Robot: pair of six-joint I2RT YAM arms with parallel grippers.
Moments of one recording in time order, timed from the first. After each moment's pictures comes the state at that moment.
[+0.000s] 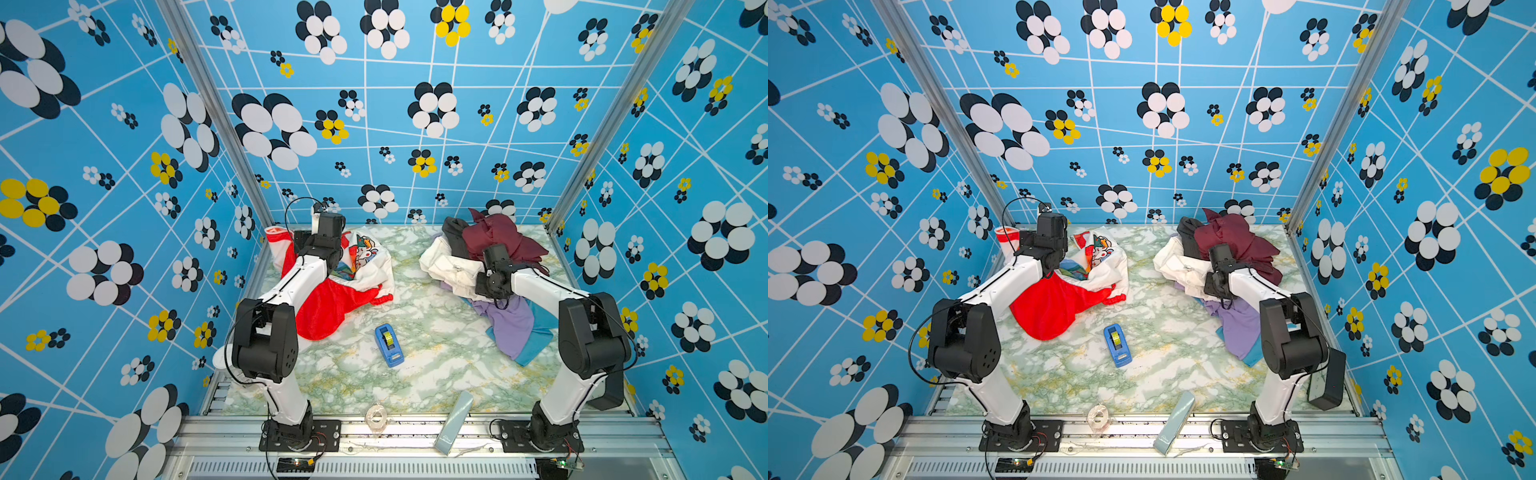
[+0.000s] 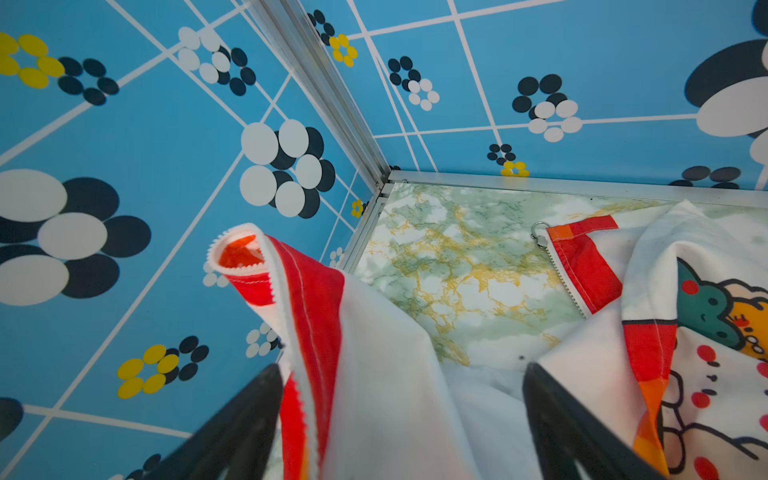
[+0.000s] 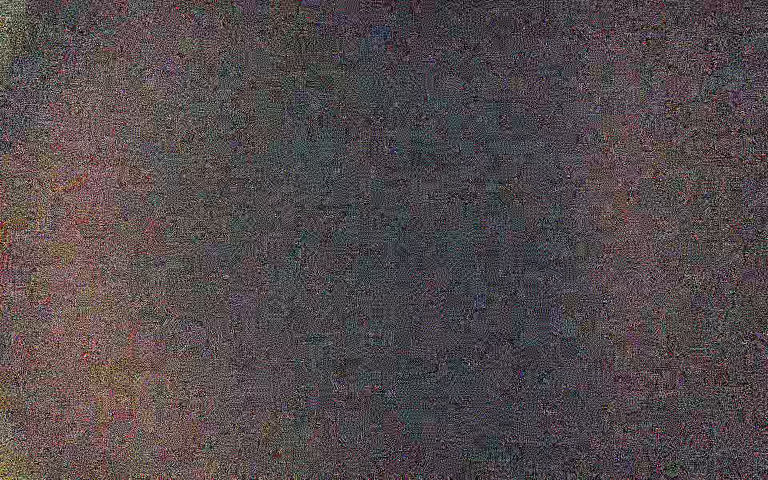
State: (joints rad) left arm -0.18 1.76 1.38 -0.22 -0.68 -0.02; right arm 0.22 1.80 1.18 -0.52 0.16 0.42
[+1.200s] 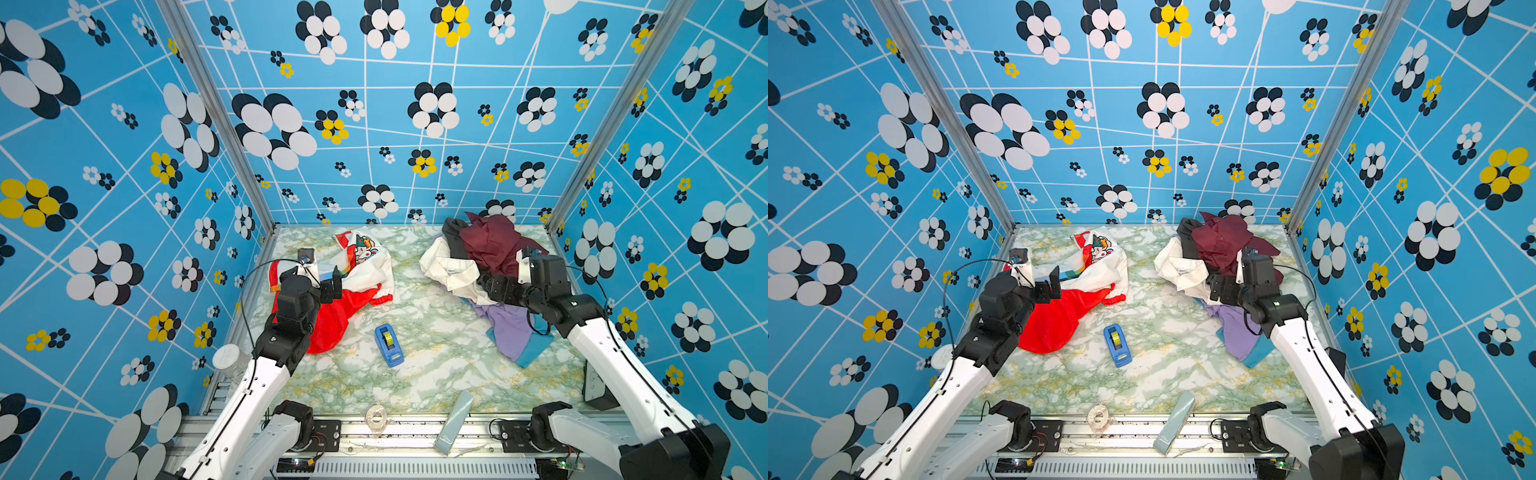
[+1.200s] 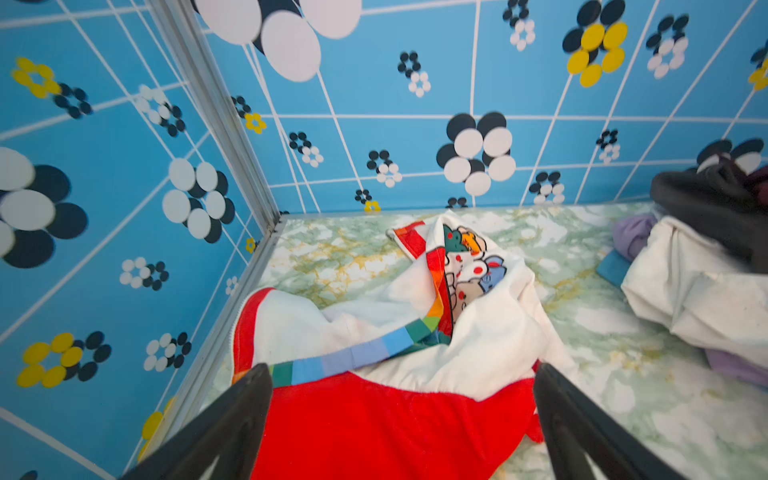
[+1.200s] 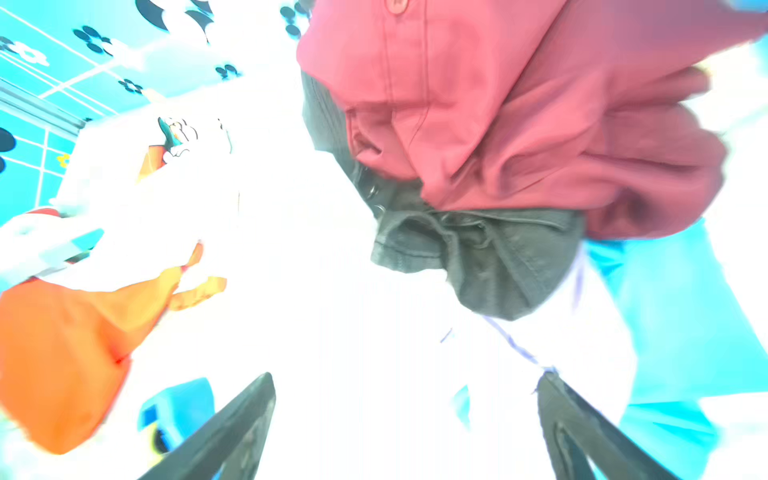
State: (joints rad) left arm -0.27 0.88 0.65 -0.06 -0.25 0.00; right arm 0.22 1.05 0.93 -0.60 0.05 0.29
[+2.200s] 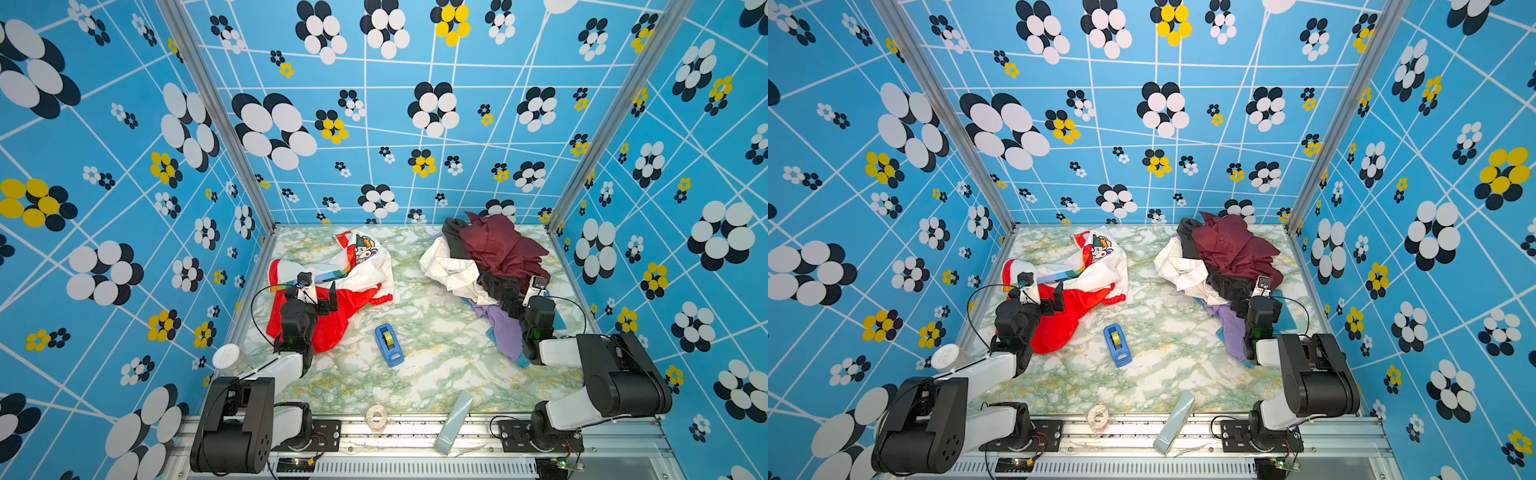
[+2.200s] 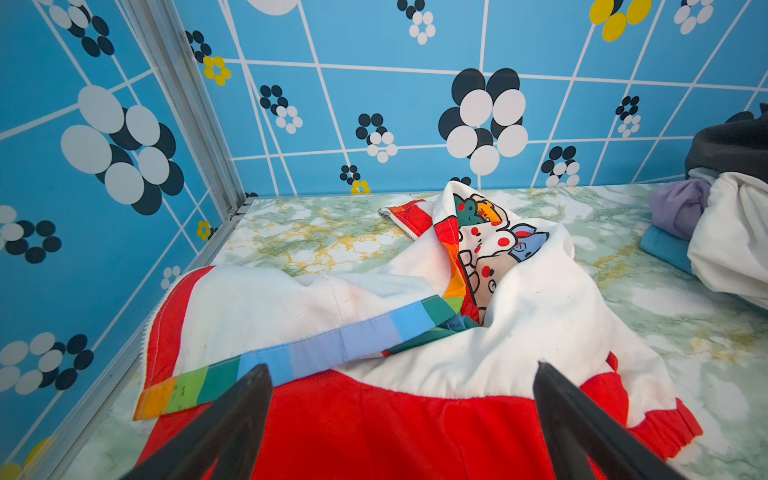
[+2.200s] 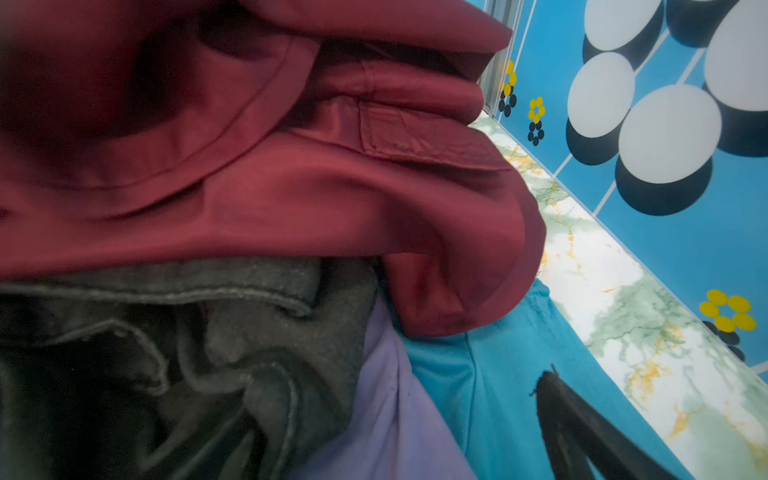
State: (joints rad) left arm -0.02 1.24 0.28 0.82 0.03 0.01; right arm 0.01 1.54 0.32 0.86 0.28 0.09
